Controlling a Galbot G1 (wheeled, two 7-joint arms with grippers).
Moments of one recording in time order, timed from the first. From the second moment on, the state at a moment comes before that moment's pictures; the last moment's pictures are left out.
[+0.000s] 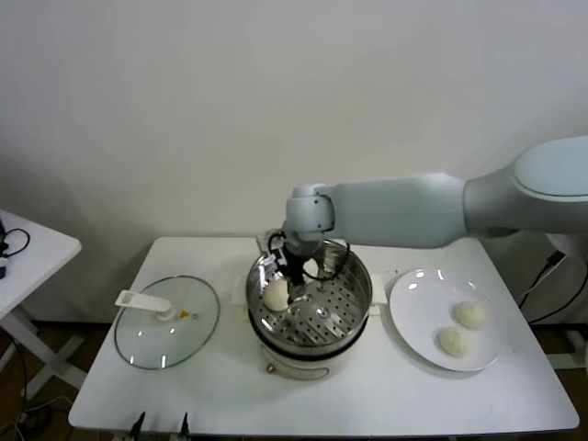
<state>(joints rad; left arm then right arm) 1.90 -1.59 -0.72 -1.88 0.06 -0.12 0.06 0.80 1.28 -1.66 1.41 0.78 -0.41 -0.79</state>
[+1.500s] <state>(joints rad) 1.92 -1.60 -0.73 -1.88 0.09 -0.12 0.06 0.62 0.60 -1.73 1.40 0.32 -0.20 -0.96</state>
